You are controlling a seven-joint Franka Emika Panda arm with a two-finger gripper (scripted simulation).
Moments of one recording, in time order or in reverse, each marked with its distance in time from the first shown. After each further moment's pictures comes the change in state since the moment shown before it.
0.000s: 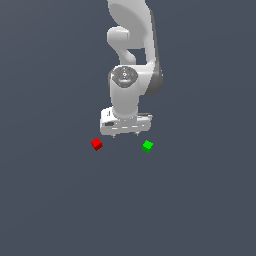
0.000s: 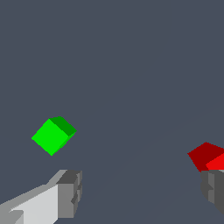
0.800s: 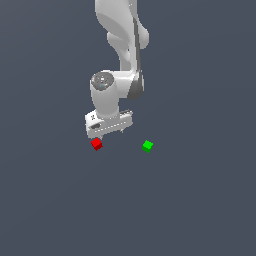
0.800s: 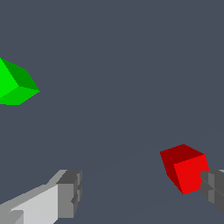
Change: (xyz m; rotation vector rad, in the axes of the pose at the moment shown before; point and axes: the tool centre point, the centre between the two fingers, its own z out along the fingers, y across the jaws) arm -0.032 0.063 0.033 -0.006 0.021 -0.264
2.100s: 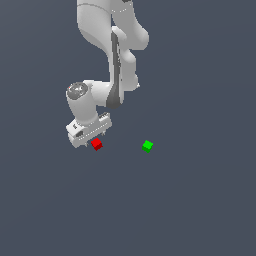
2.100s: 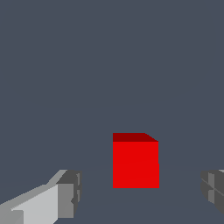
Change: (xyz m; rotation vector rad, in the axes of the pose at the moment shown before) arm -0.032 0.080 0.040 -0.006 0.026 -0.316
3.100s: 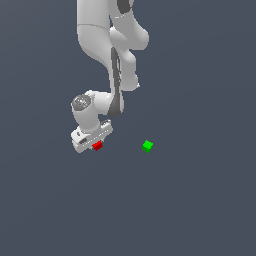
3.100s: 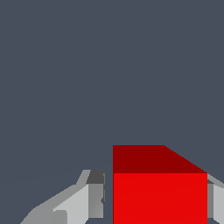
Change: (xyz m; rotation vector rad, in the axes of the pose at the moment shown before) arm 0.000 0.000 0.050 0.001 0.000 -0.004
